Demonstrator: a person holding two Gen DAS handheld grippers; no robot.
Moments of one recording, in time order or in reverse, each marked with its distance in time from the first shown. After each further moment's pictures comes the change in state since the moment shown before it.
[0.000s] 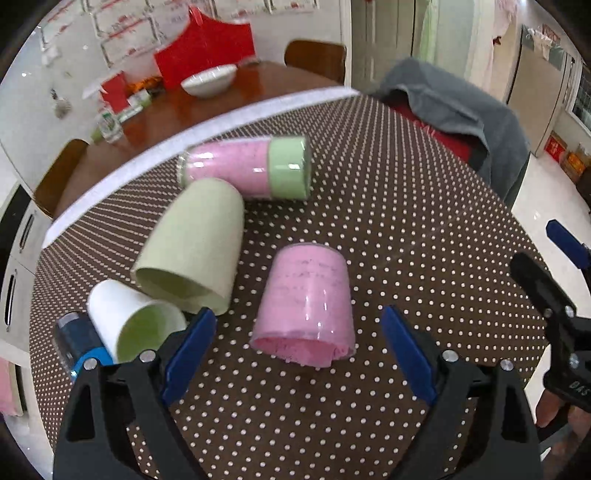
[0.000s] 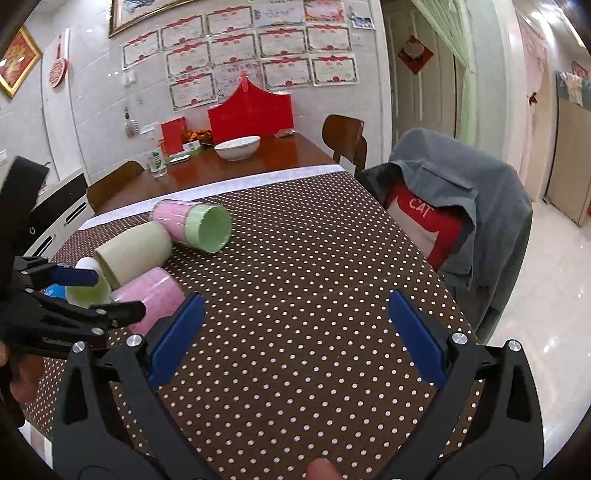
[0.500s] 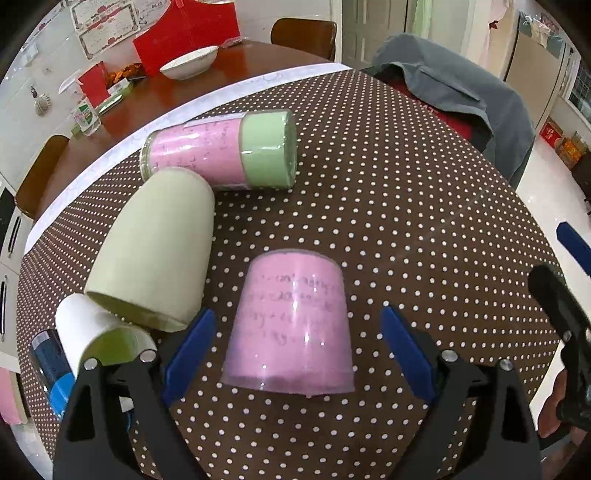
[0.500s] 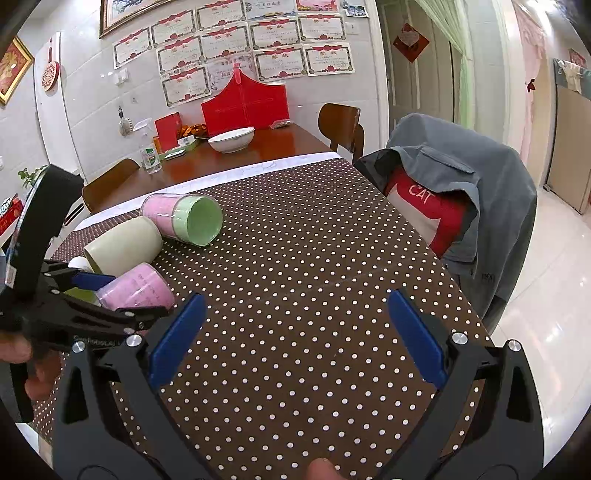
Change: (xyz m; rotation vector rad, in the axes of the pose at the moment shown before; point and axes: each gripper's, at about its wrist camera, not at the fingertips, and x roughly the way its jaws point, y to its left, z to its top) left arm 0.037 -0.005 0.010 0.030 0.052 -0.033; right arm 0.009 -0.006 -0.007 0.019 0.020 0.003
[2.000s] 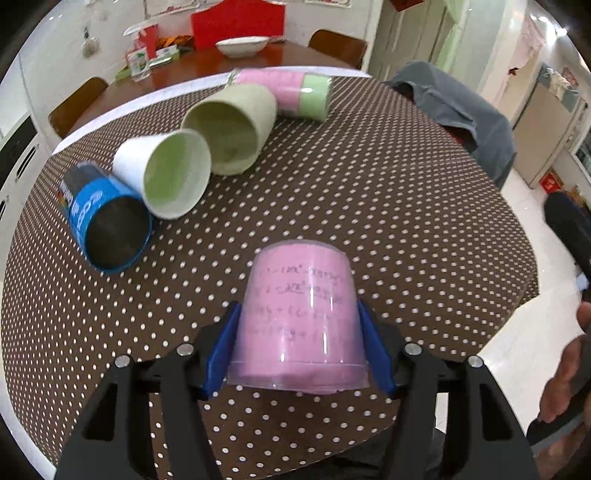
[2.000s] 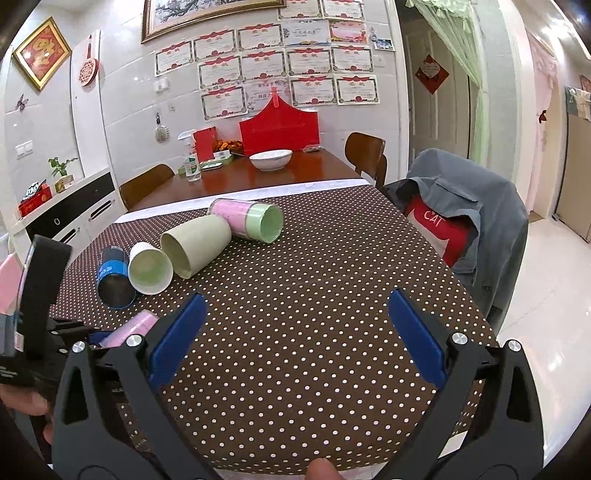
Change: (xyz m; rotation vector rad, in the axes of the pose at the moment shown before) left arm -0.060 0.022 -0.131 -0.204 -0.044 -0.034; right arm -0.091 0.058 -0.031 -0.080 -0.092 0.059
